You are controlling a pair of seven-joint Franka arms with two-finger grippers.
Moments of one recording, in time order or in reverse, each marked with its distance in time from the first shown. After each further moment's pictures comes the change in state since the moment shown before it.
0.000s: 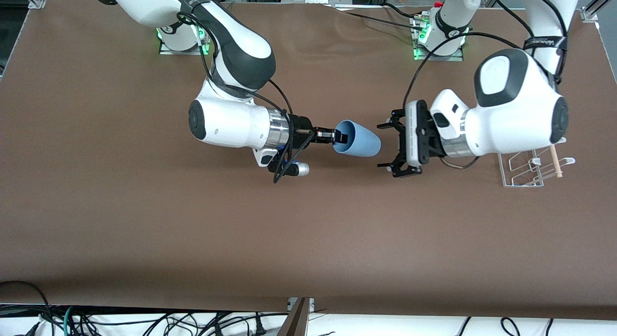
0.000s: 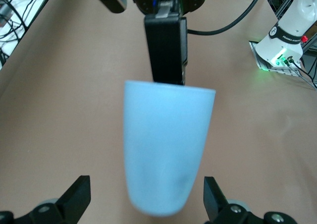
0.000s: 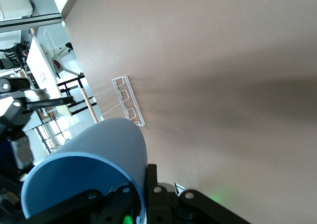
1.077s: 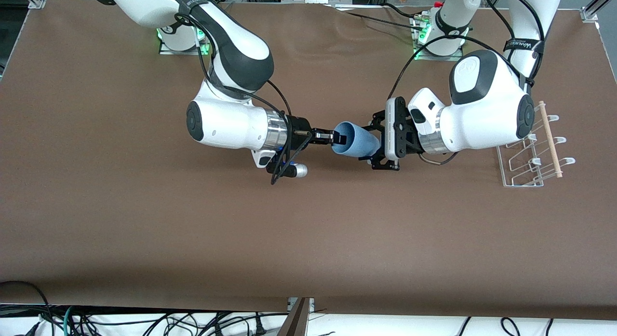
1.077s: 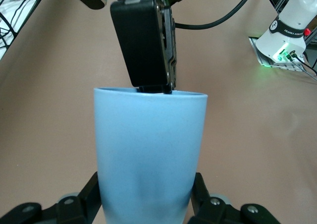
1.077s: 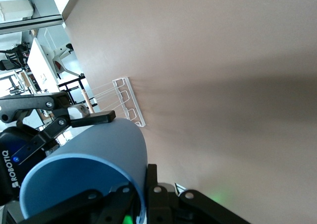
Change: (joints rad) left arm 0.001 -0.002 -0.041 -0.053 0.000 0.060 0.037; right arm -0.006 0.000 0.002 0.001 0.002 -0.002 0.000
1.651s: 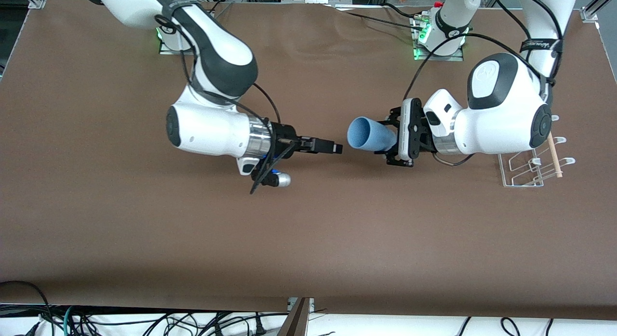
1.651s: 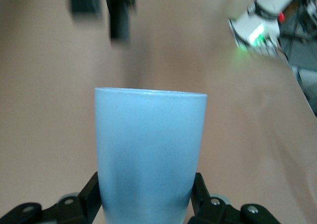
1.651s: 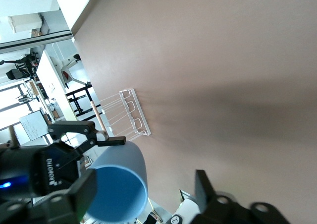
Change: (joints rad) left arm 0.038 -0.014 0.042 0.003 0.103 -0.197 -0.007; right arm -0.074 -0.011 0.003 0.022 0.000 -0.049 -0.001
